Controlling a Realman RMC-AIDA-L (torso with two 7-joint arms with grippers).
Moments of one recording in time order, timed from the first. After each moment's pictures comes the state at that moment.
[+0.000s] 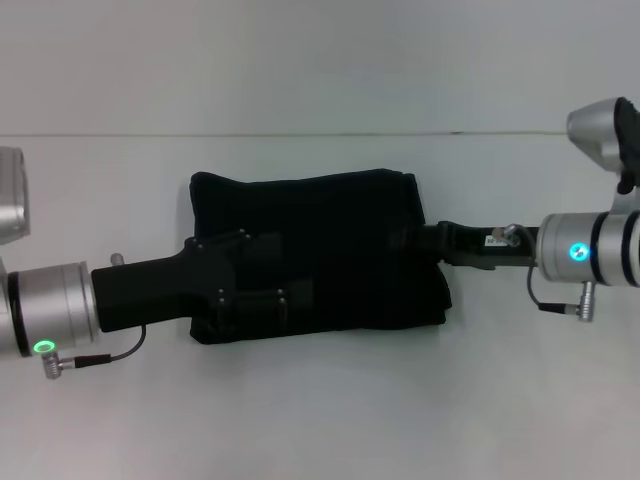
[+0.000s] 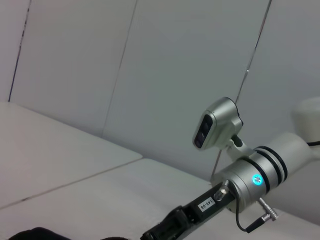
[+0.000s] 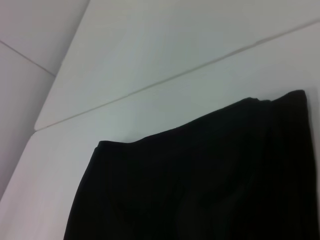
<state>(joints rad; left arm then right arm) -0.64 -2.11 0.28 0.52 2.23 1.67 -1.25 0.85 2.04 -0.75 -0.26 -2.07 -0.95 2.19</state>
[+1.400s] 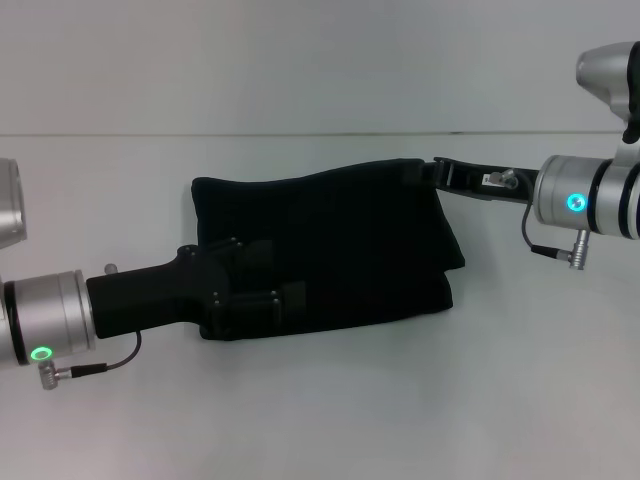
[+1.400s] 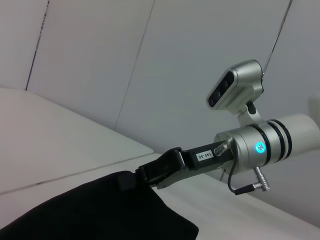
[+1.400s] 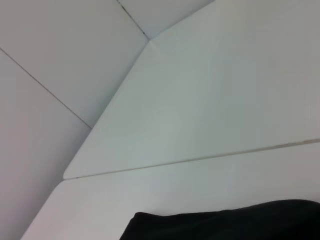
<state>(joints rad) -0.62 -2.12 0.28 0.52 2.23 1.64 -1.29 0.85 2.07 -0.74 -0.36 -1.93 -0.93 2.01</state>
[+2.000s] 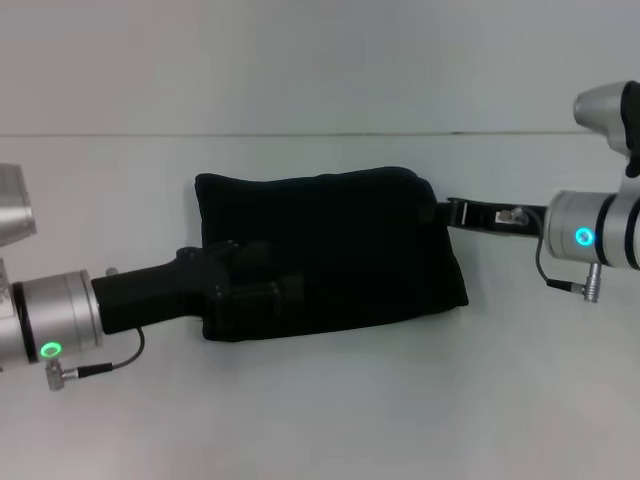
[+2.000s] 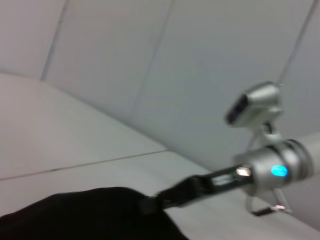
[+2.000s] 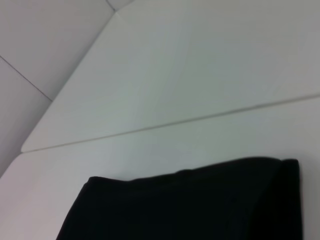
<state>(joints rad) -0.62 -2.12 0.28 0.50 2.22 1.58 -1.35 0.83 2.05 -0.80 -0.31 -1.95 -0.86 2.01</state>
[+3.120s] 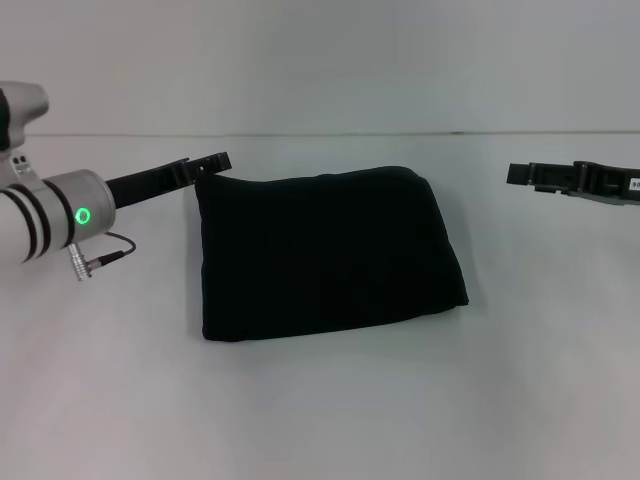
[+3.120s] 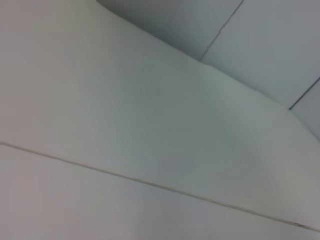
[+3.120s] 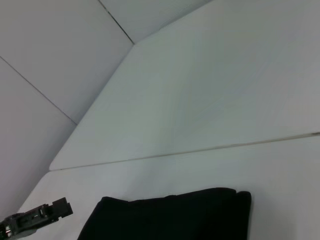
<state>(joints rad) -0.77 -2.10 0.44 0.44 2.10 0.82 -1.93 0.69 1.90 -0.71 -0.48 -1.97 -1.20 2.05</state>
